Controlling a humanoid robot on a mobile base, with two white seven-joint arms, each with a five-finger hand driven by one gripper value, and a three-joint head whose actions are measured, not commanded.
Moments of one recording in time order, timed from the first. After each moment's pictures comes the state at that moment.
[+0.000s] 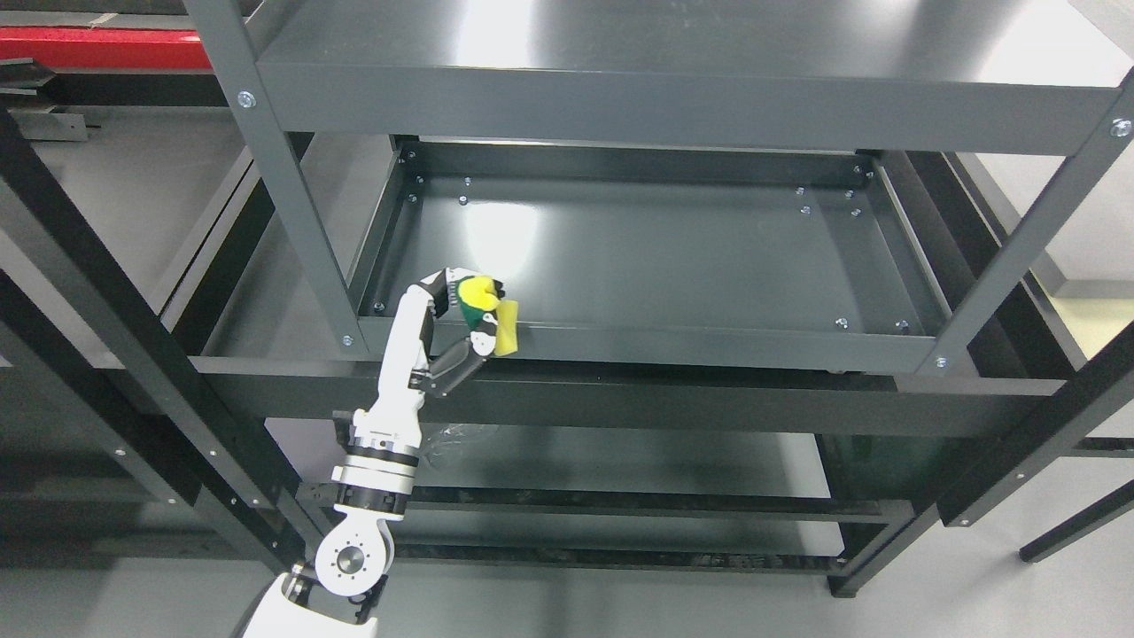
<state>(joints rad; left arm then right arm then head) -0.27 0.04 -0.24 -1.59 -0.10 -0.21 0.17 -0.08 0.00 -0.21 0.00 -0.12 0.00 -0.07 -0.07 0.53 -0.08</state>
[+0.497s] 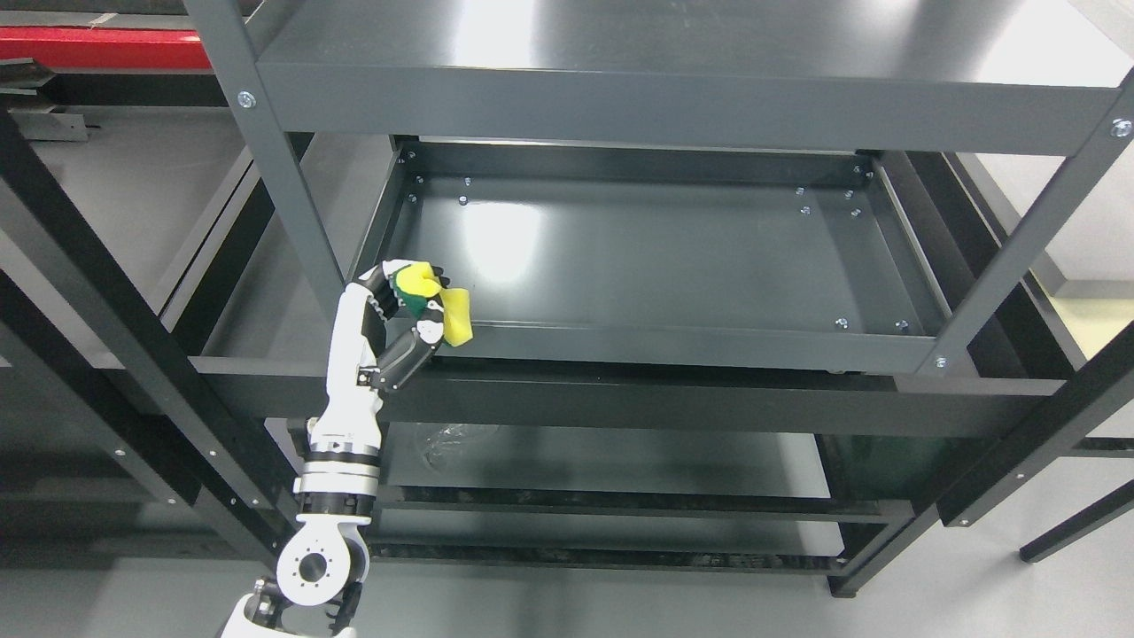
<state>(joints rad) -0.21 0.02 -0.15 -1.70 -0.02 -0.14 0.17 -0.08 0.00 -0.21 0.00 -0.12 0.00 -0.07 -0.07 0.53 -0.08</state>
